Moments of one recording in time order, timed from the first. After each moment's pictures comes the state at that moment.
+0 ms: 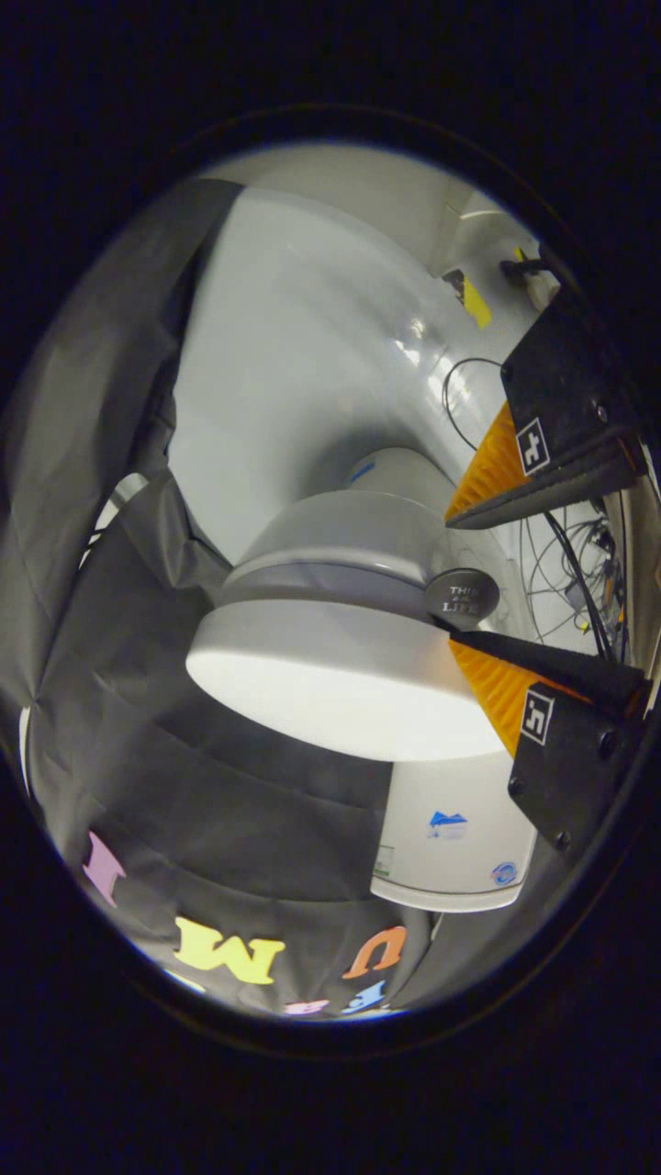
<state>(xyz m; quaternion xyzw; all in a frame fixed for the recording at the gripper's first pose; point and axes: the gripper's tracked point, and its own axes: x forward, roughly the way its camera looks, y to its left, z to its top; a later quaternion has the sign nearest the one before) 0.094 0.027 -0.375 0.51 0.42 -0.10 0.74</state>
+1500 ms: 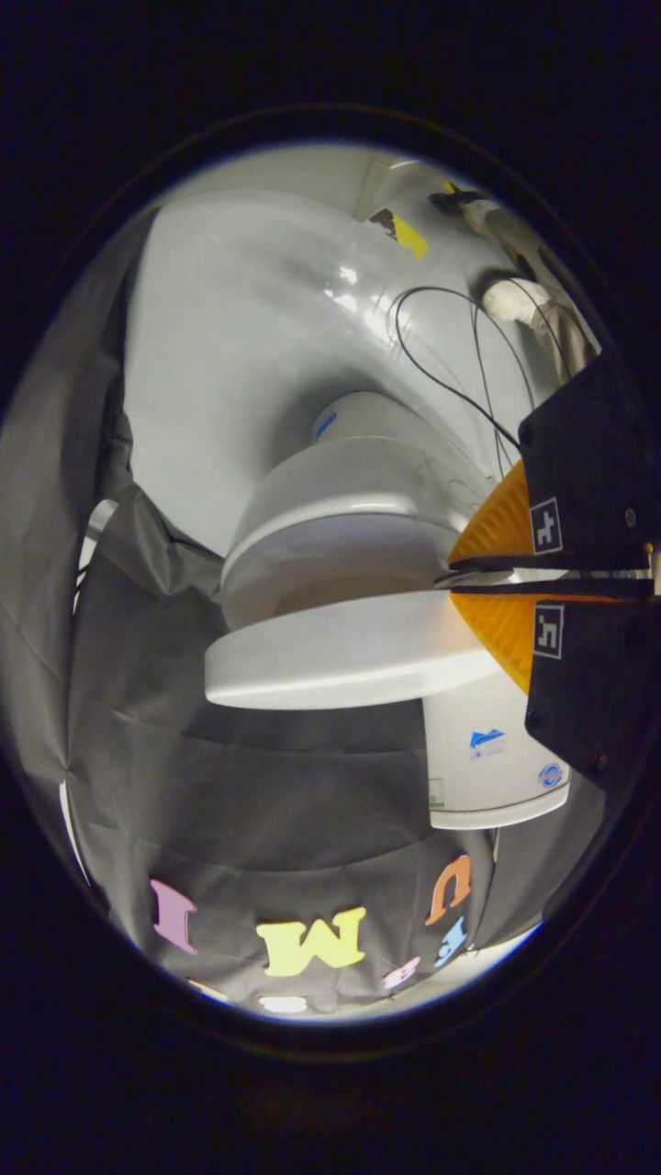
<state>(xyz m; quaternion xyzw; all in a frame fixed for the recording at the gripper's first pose) 0.123 0.039 -0.327 0.62 0.38 -0.08 0.69</state>
